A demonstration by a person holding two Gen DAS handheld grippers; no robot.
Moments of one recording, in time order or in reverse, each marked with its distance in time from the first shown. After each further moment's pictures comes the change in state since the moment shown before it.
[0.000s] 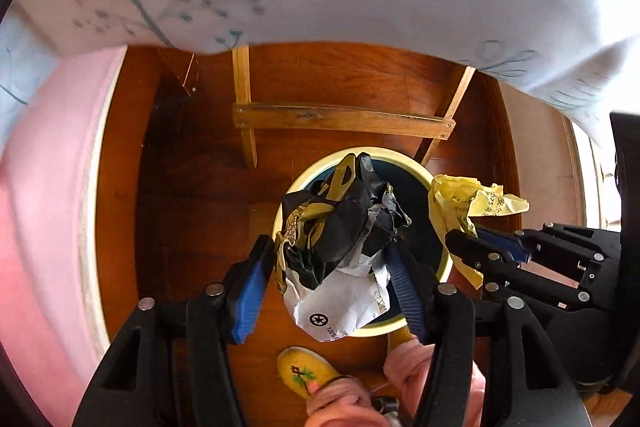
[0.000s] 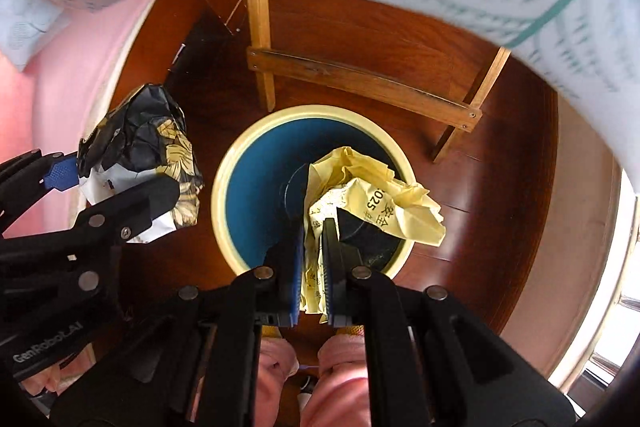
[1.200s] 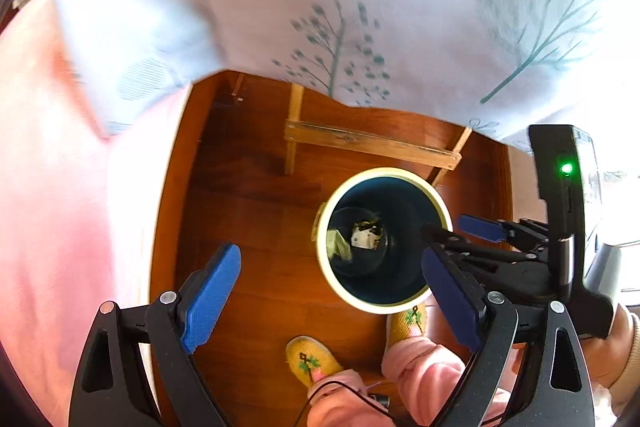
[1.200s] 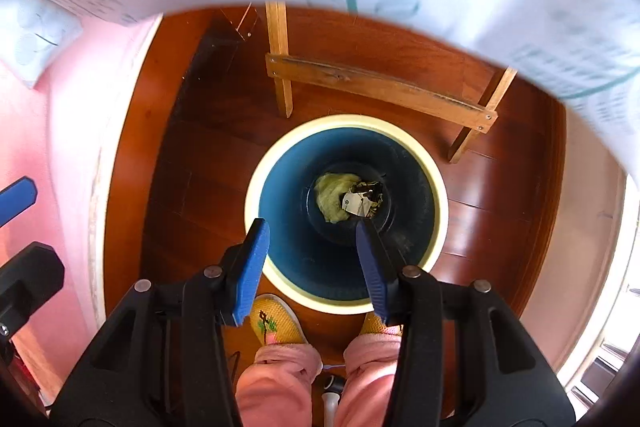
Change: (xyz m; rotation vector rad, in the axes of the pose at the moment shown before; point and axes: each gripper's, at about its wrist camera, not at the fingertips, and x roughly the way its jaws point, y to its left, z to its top) left arm -0.121 0.052 -0.028 -0.107 -0.096 0.040; right arm -0.013 0.034 0.023 0.036 -0.012 0.011
